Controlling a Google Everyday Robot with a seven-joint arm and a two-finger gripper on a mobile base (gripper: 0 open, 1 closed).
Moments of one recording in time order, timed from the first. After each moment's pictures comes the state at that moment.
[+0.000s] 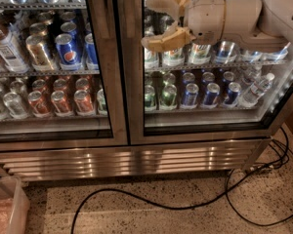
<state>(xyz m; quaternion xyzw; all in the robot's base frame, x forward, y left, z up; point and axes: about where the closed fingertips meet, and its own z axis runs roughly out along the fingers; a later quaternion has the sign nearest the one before) 0.590 -0.020 1.025 -0.57 0.46 0.32 0.60</state>
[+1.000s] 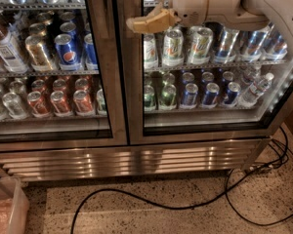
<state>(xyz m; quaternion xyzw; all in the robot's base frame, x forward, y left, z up) 0.613 0.010 1.052 -0.60 0.42 0.31 0.60</state>
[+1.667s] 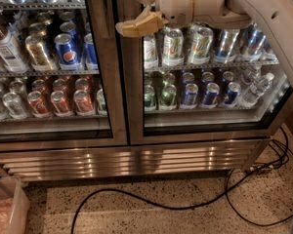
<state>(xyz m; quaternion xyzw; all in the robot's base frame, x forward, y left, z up) 0.615 0.036 1.040 -0.61 0.42 0.34 0.58</state>
